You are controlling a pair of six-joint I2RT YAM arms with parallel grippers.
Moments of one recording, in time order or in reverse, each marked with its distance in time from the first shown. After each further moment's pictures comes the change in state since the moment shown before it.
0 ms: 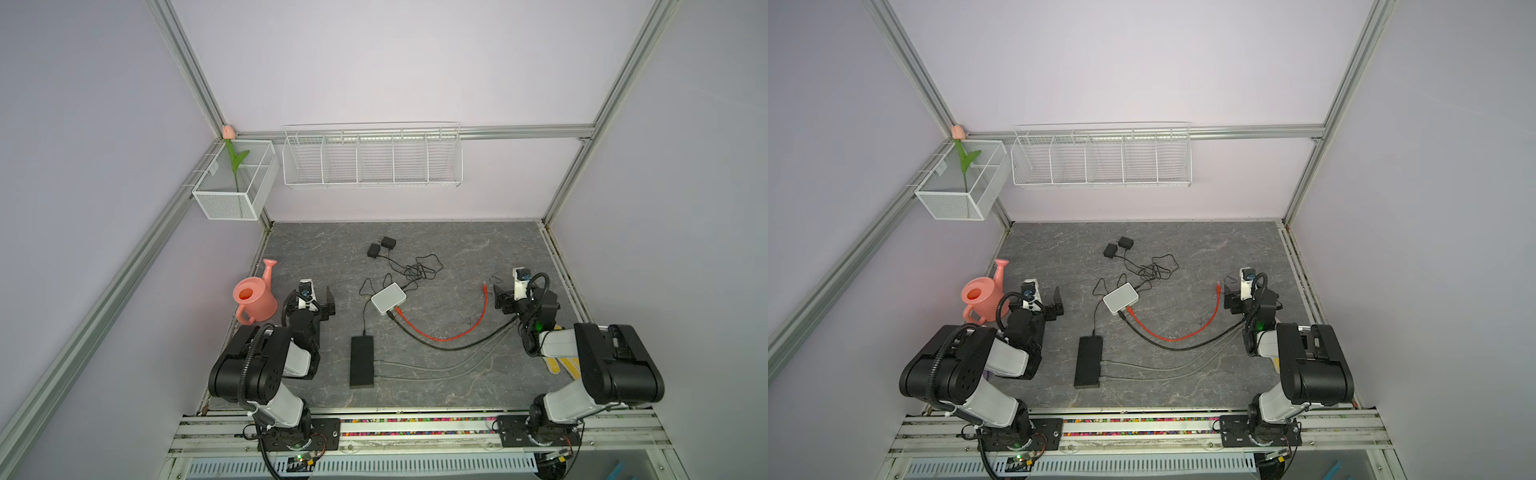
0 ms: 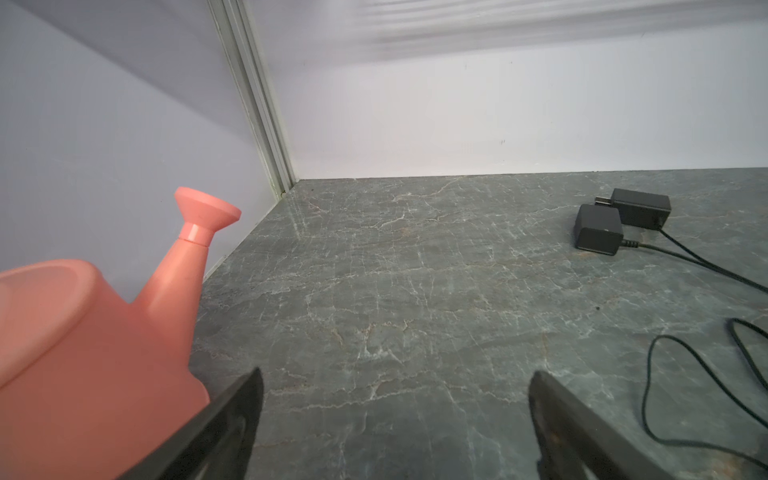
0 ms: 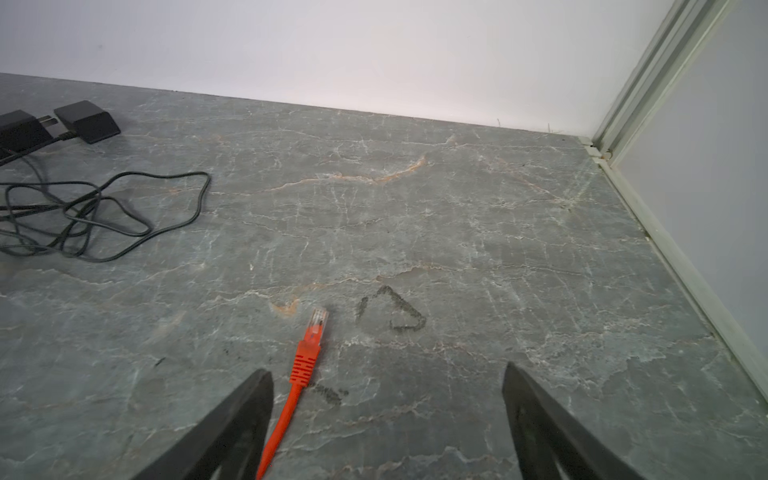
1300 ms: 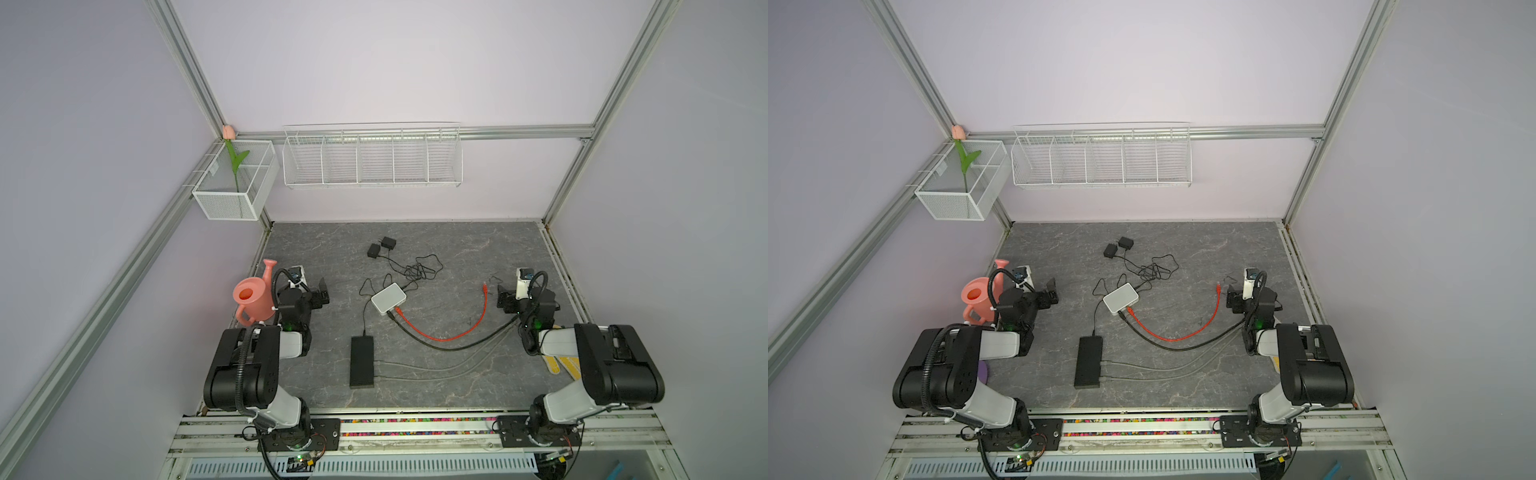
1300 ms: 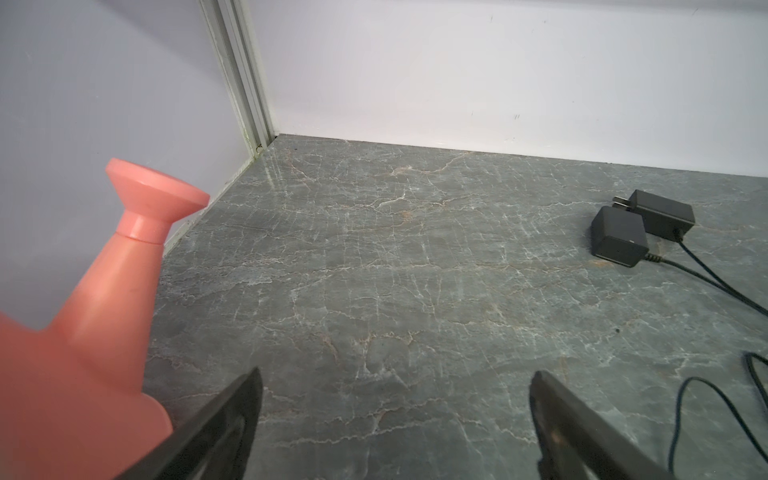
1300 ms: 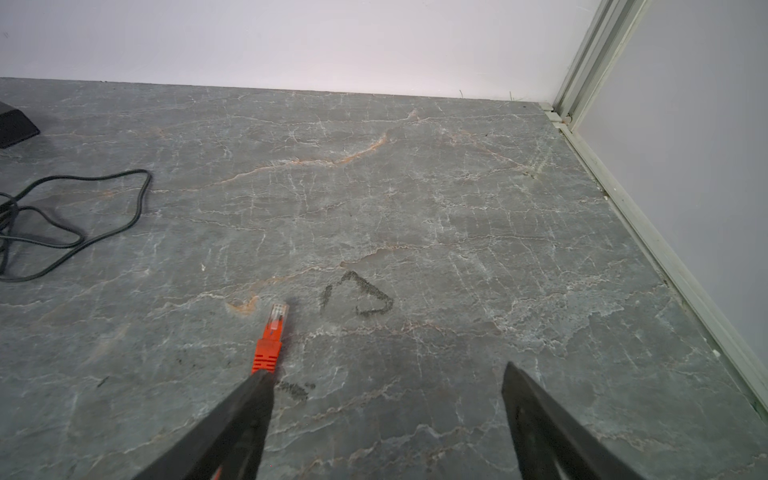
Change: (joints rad) left arm 0.131 -0.034 0.175 -0.350 0.181 -0.100; right arm 0.016 -0.003 0.019 -0.067 0.136 0.050
